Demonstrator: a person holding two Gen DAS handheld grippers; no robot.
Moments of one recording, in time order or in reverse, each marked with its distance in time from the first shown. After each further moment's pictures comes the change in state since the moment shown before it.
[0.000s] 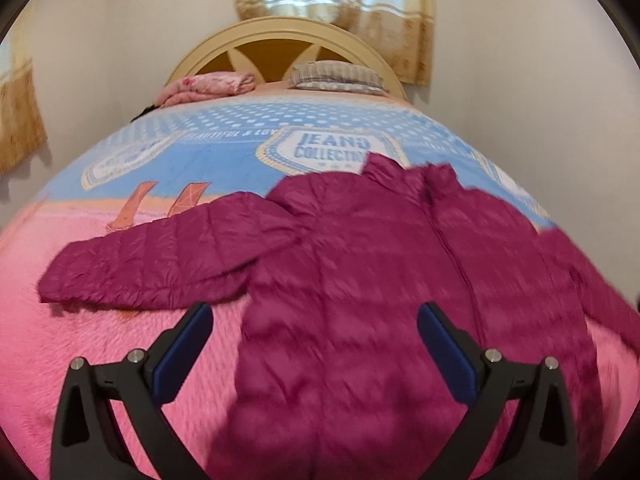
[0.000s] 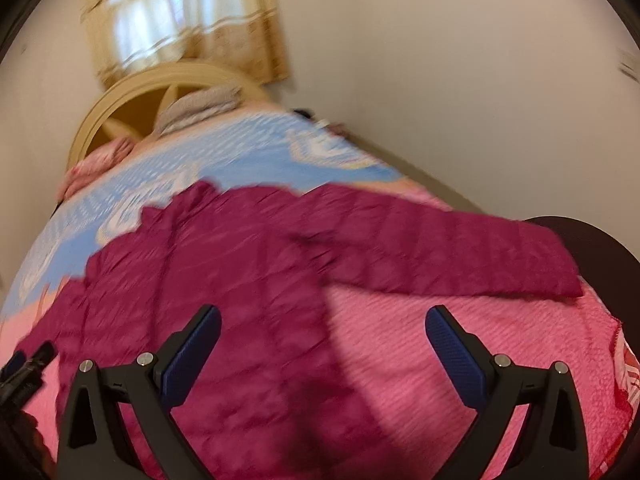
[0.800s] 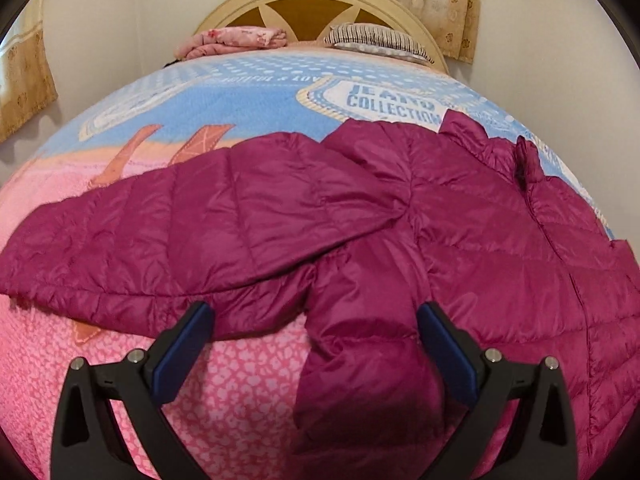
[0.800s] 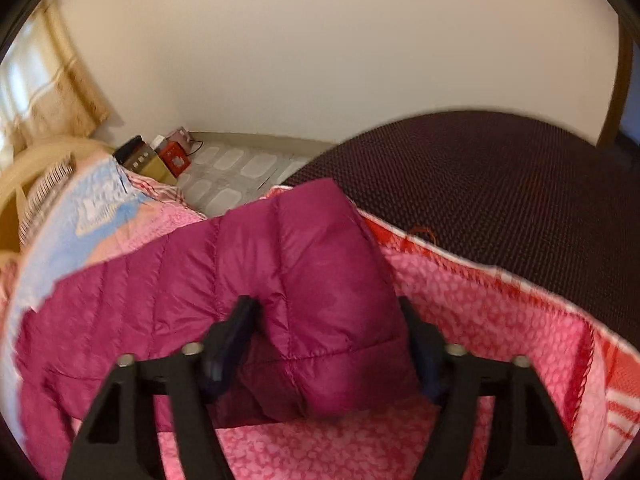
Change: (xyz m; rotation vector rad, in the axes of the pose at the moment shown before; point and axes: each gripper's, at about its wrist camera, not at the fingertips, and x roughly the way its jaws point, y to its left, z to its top) left arm 0.100 0.038 -0.005 -0.071 0.134 0.064; right arm 0.110 -0.232 0.011 0.412 0.139 -0.283
